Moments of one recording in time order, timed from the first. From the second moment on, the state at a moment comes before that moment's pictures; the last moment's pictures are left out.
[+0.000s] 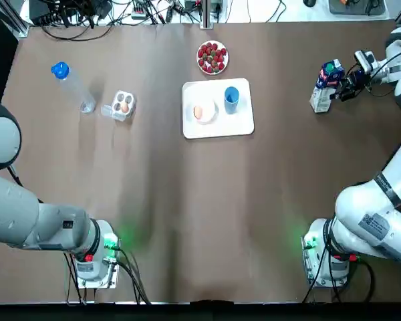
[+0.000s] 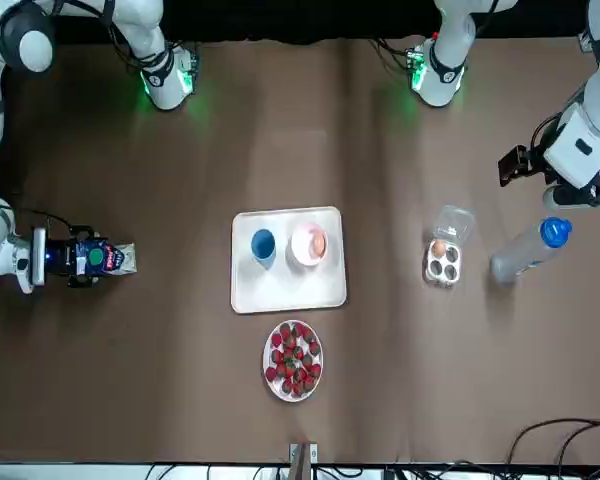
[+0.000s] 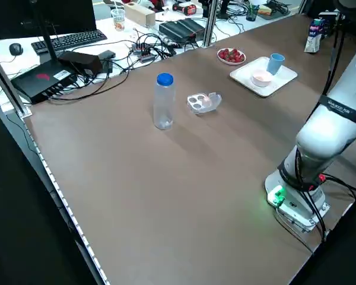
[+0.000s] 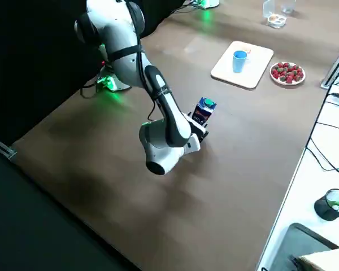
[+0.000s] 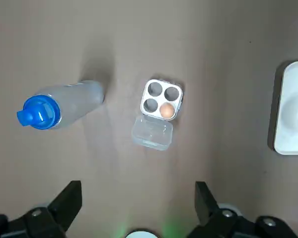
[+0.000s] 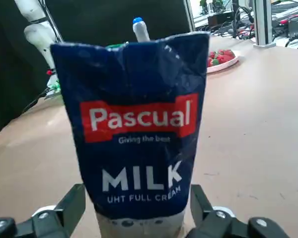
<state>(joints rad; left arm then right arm) -0.03 0.03 -0.10 -1.57 0.05 1.50 -0.14 -0.53 0.87 -0.04 -1.52 0.90 1.41 -2.25</state>
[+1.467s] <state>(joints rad) -0.03 0.03 -0.10 -1.57 0.05 1.50 -0.14 -0.63 0.87 -0.04 -1.51 0.89 1.40 -2.25</state>
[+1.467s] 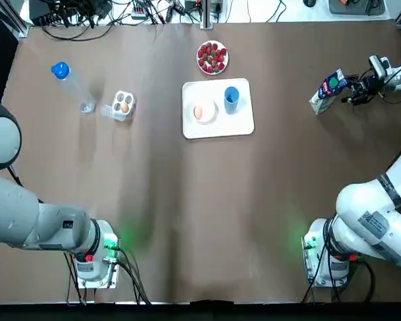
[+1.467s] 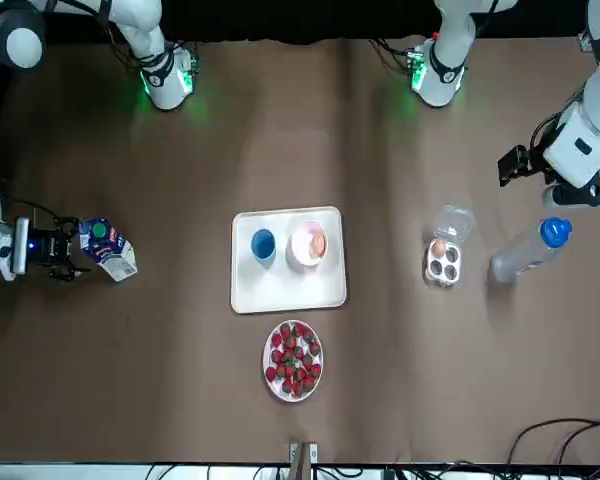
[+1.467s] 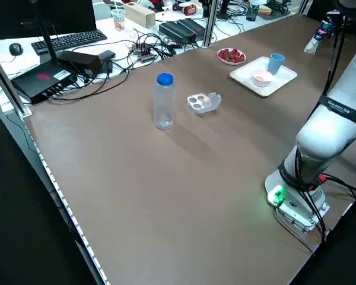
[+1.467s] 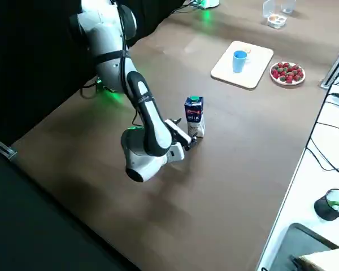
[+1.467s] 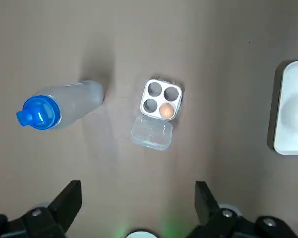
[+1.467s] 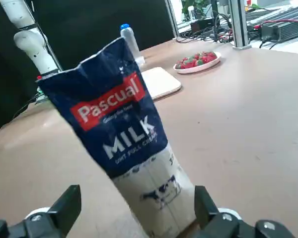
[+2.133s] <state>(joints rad) -0.03 0.03 -0.10 -1.57 0.05 1.50 -0.14 -0.65 0.79 -0.05 -1.44 0.77 1.39 -2.07</state>
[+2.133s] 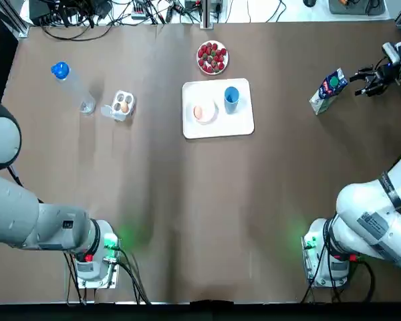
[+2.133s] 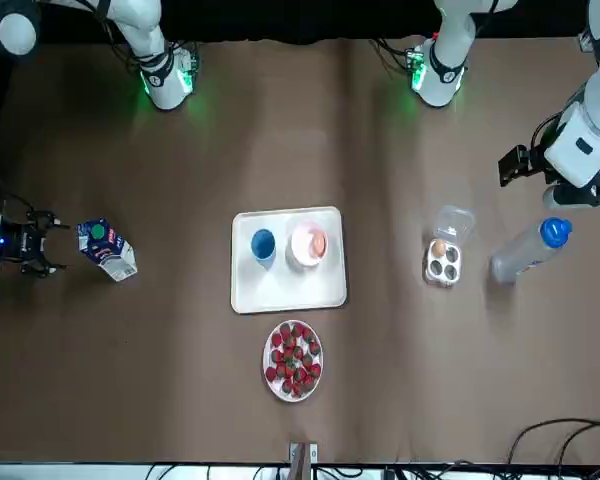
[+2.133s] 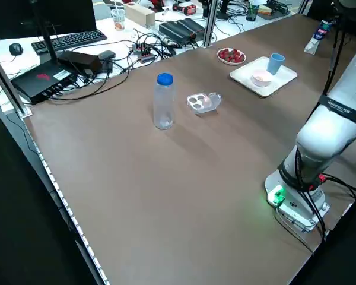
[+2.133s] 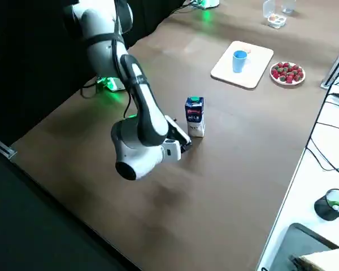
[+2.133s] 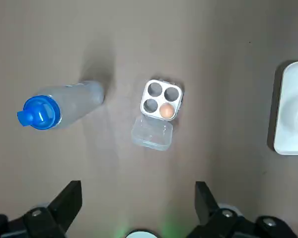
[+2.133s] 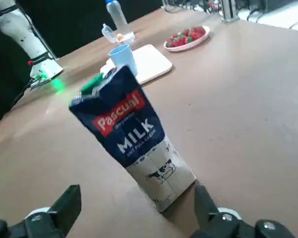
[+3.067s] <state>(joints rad) -0.03 0.03 -0.10 -1.57 0.05 1.50 -0.14 -0.43 0.53 -0.05 -1.36 0.52 1.40 -1.36</state>
